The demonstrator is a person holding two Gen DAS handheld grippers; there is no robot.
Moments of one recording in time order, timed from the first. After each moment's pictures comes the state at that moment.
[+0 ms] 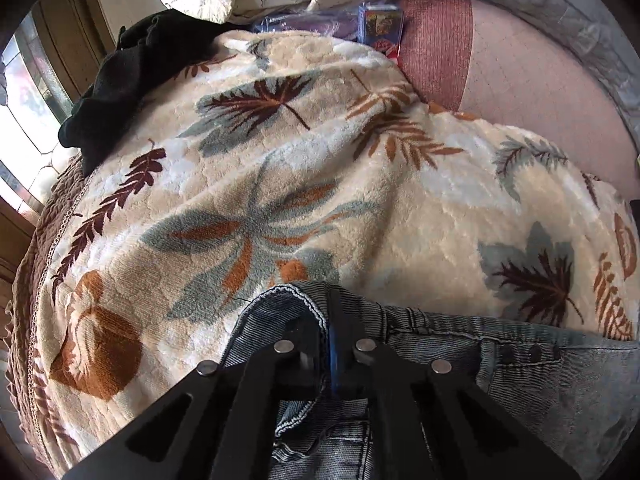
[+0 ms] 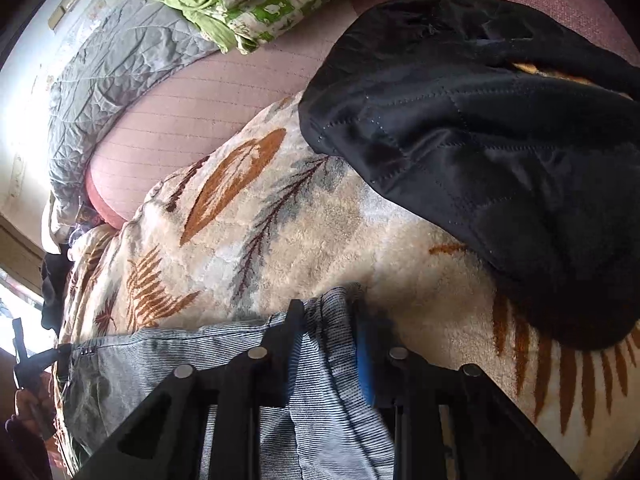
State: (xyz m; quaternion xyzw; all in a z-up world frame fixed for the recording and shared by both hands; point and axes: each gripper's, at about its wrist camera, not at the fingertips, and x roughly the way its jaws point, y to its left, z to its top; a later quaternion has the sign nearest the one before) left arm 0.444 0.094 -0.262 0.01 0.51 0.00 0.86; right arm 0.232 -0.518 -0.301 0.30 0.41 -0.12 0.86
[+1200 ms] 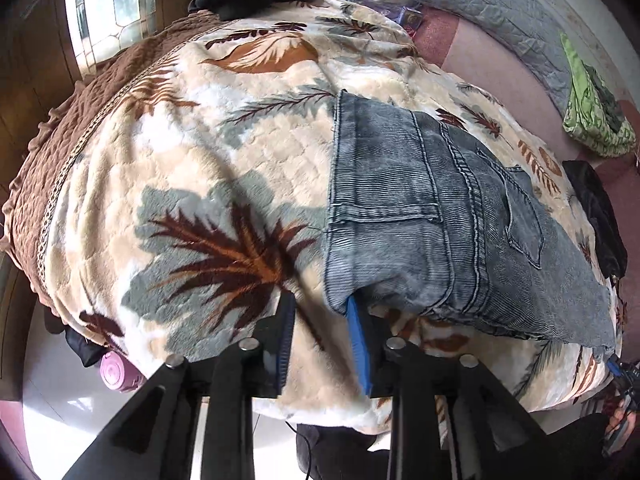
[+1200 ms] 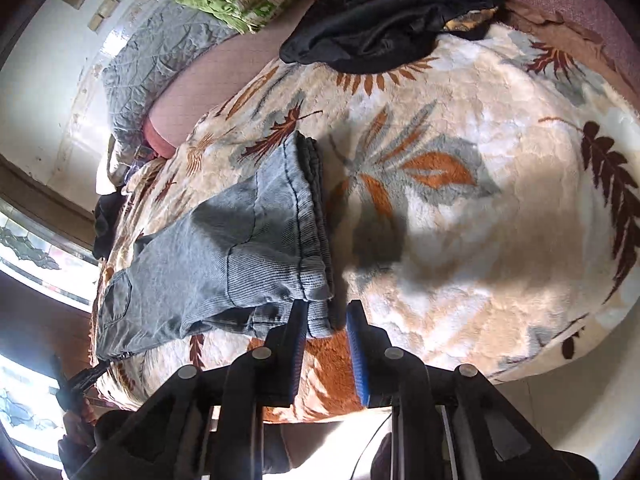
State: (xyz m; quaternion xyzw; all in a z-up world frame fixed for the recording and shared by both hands) left arm 0.094 0.252 -0.281 -0.11 0.52 -0.04 0.85; right arm -0.091 -0.473 -0.293 0.34 0.43 -0.07 0.84
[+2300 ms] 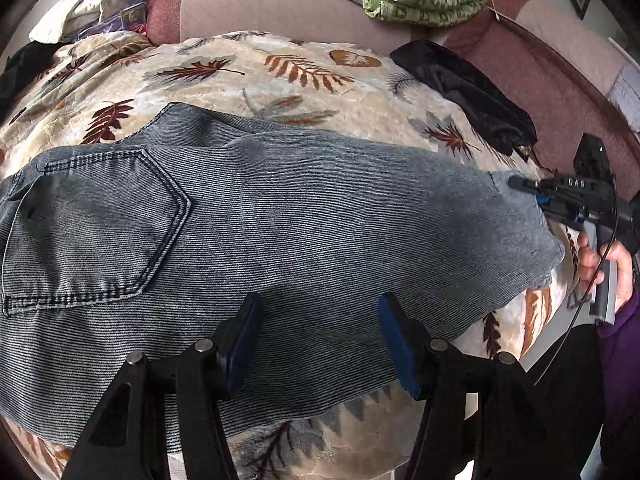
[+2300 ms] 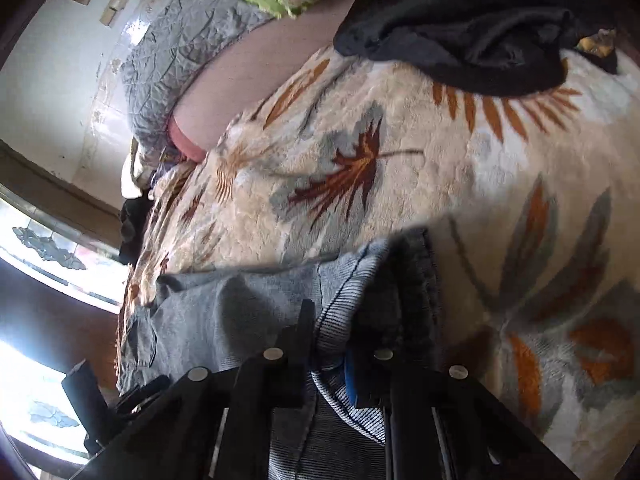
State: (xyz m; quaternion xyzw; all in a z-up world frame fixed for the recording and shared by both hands) left arm 0.104 -0.058 -0.295 0.04 0.50 -0.30 0.81; right arm 0.048 -0.480 -0.301 0.36 0.40 0.00 0.84
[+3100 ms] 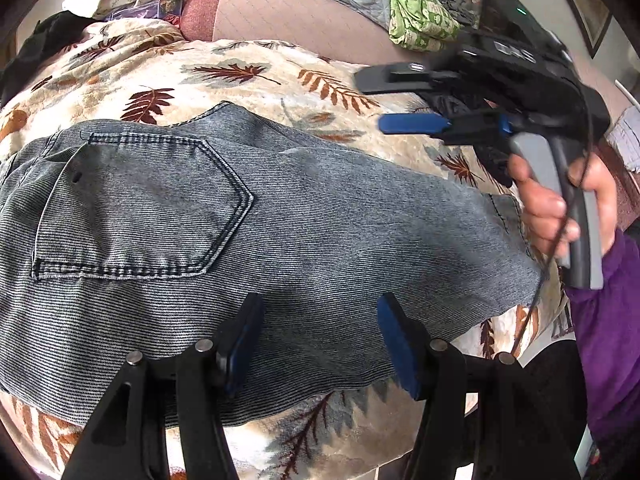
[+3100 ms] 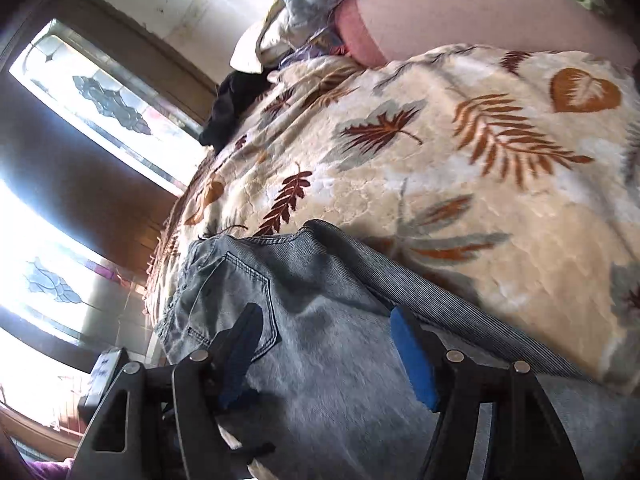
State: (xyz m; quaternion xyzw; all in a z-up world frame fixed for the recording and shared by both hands) left arm 0.106 -0.013 -0.287 -0.02 0.49 -0.29 0.82; right arm 0.220 -0.246 -0.256 0.20 0.49 0.24 0.81
